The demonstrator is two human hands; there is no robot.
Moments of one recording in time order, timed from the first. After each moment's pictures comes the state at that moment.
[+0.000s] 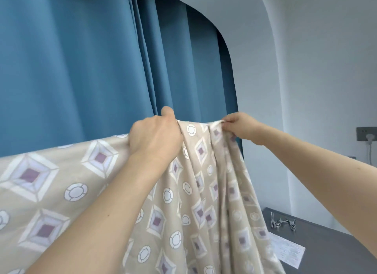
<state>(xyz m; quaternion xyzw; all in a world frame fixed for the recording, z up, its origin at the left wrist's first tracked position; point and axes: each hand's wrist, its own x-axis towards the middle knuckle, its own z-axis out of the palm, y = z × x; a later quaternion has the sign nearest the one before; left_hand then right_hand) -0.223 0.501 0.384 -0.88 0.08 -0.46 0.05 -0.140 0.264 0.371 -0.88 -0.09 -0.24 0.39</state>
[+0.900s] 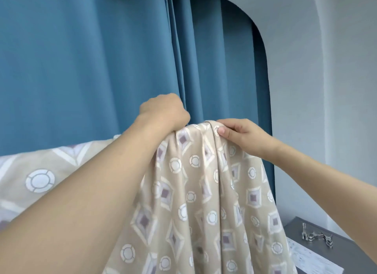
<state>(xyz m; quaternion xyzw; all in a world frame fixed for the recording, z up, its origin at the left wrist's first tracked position) -0.219 0.534 0.441 -0.95 0.01 -0.30 -0.04 -0.166 0.335 0.357 -0.80 -0.35 -0.21 0.44</state>
